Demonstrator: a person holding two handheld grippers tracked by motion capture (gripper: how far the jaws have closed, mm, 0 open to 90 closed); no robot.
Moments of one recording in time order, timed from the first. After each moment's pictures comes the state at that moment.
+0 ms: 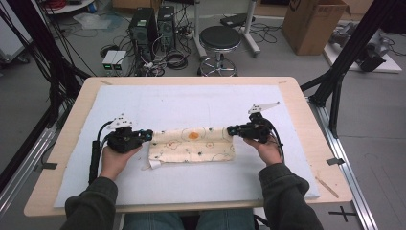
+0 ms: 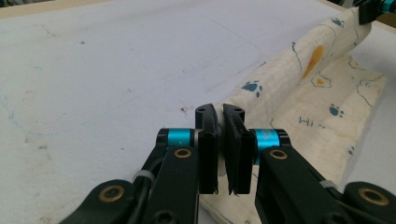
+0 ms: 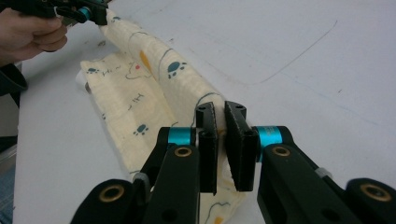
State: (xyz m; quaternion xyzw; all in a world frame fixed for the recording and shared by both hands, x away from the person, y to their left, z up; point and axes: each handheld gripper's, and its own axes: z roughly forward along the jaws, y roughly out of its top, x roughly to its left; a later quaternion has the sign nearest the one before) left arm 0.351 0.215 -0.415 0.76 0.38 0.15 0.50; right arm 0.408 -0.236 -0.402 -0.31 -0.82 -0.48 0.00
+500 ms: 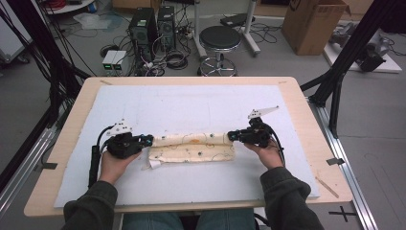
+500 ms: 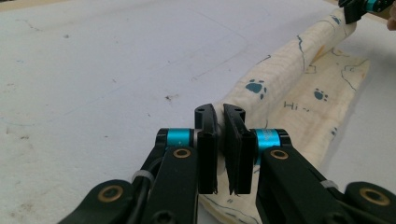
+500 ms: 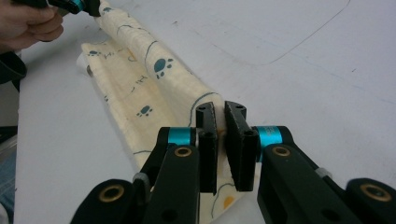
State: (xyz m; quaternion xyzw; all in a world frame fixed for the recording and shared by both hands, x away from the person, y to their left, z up) left arm 0.338 0.213 -0.420 0.77 0.36 0.15 0.50; right arm 0.399 -0.237 -0.410 -0.31 -0.83 -0.47 0.01
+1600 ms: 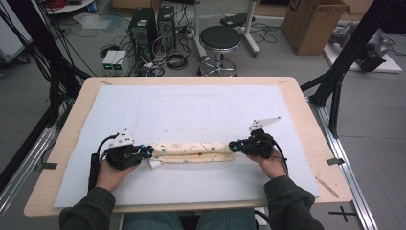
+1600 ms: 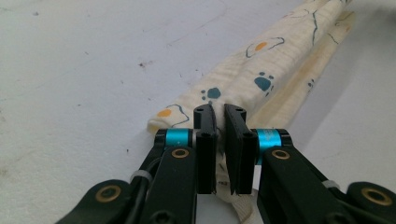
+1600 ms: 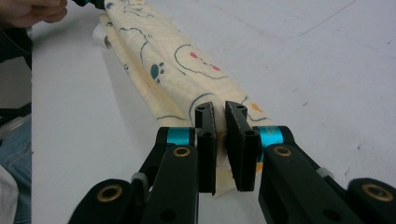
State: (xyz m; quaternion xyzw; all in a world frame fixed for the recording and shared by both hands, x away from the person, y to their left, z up) left arm 0.314 0.211 -0.427 0.81 0.33 0.14 0.46; right arm 0.368 -0.240 -0.420 -0.28 -0.84 -0.46 0.00
